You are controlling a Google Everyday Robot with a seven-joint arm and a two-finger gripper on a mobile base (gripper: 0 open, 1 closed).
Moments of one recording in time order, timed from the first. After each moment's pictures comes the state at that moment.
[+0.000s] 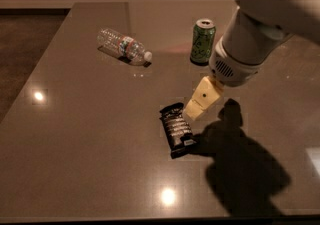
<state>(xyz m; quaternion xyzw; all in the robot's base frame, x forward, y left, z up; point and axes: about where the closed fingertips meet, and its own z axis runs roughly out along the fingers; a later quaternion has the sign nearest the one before) 0.476 -0.127 0.886 -0.37 0.92 0.01 0.13</state>
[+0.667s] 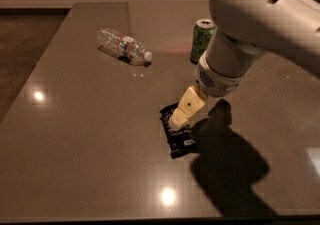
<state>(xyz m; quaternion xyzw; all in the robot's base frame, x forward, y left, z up) 0.474 -0.106 0.857 -0.34 0.93 0.02 0.12</state>
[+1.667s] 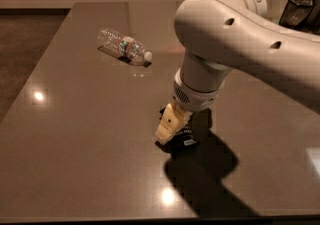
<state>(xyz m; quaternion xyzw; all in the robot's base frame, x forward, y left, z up) 0.454 -0.065 0.827 -0.36 0.93 0.03 0.08</state>
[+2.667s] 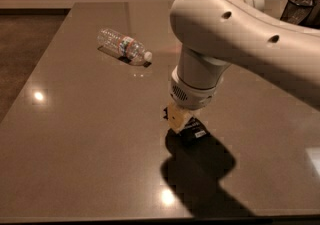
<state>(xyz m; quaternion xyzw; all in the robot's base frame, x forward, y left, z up) 0.450 -0.059 0.834 -0.36 0.93 0.03 0.07</state>
